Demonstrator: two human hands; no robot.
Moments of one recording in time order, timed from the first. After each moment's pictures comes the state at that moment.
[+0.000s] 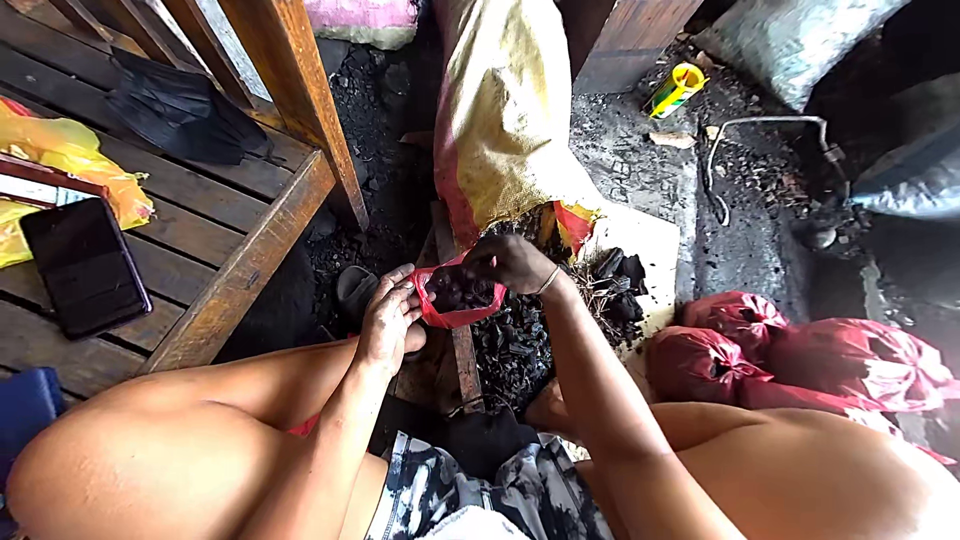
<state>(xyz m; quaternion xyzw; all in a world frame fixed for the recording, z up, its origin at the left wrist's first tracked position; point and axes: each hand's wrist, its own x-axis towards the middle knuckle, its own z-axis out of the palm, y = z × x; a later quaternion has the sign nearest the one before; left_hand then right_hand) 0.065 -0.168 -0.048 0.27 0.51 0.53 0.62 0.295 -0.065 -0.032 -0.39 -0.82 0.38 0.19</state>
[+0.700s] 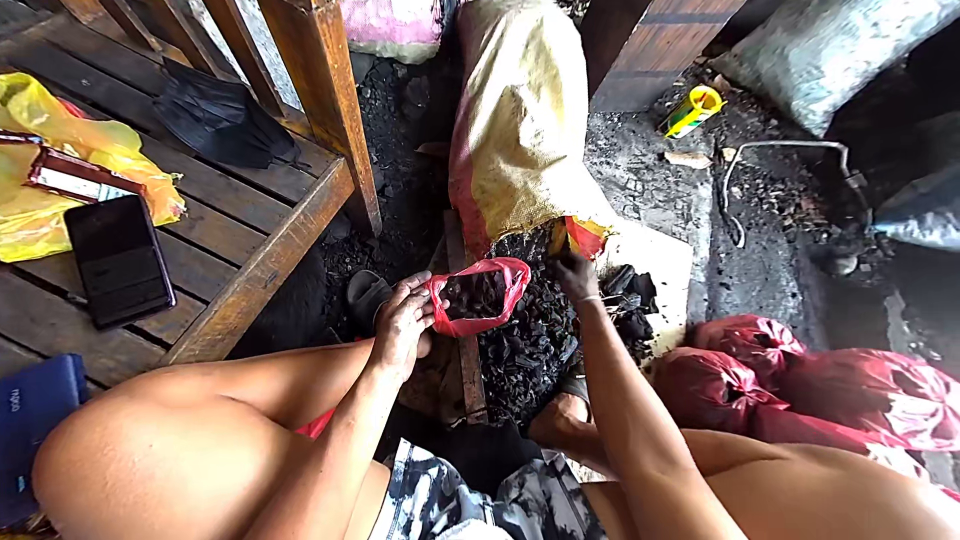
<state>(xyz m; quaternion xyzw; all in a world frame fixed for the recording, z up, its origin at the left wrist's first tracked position) 0.068 -0.166 -0.049 0.27 0.49 0.53 0.63 0.398 -0.052 -0.136 -0.70 -0.59 0.30 0.27</state>
